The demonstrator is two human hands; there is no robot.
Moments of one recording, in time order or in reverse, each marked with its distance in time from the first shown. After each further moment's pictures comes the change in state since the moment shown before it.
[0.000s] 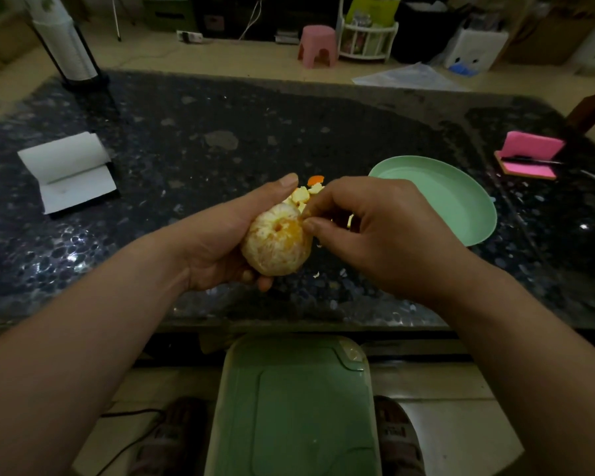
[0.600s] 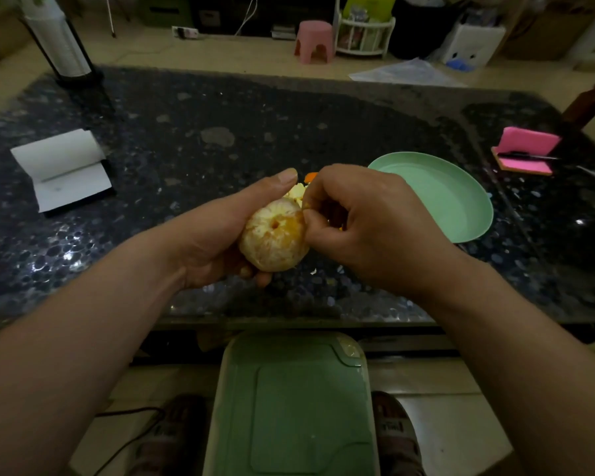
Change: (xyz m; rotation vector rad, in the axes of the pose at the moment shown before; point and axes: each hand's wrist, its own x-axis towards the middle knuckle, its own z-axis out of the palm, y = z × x) left_hand 0.003 -0.004 -0.003 0.003 -0.002 0.073; right_hand 0.004 -0.007 0.006 -0.066 0.082 -0.025
